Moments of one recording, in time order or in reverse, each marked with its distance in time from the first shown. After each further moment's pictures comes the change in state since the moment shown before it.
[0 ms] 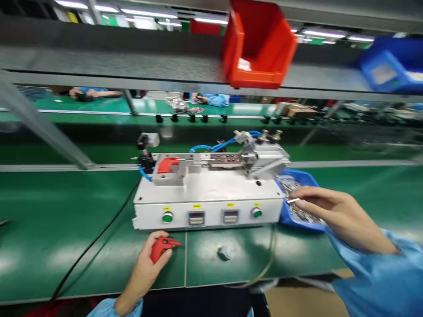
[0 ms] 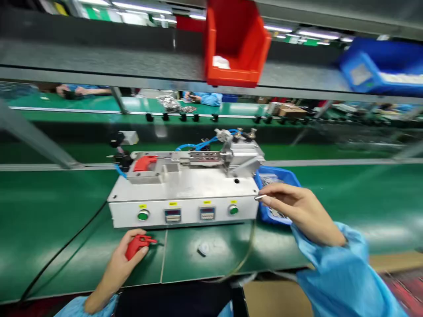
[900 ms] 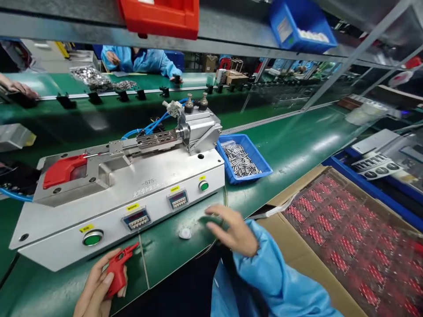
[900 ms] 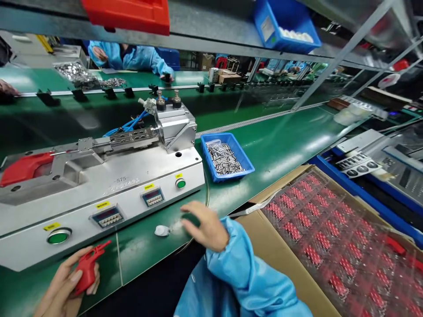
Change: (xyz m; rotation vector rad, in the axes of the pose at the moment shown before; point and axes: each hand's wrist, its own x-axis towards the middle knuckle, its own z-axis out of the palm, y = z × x) left_hand -0.022 0.006 -0.008 -0.238 -0.107 -0.422; right_hand -0.128 0.082 0.126 -0.221 0.044 -0.149
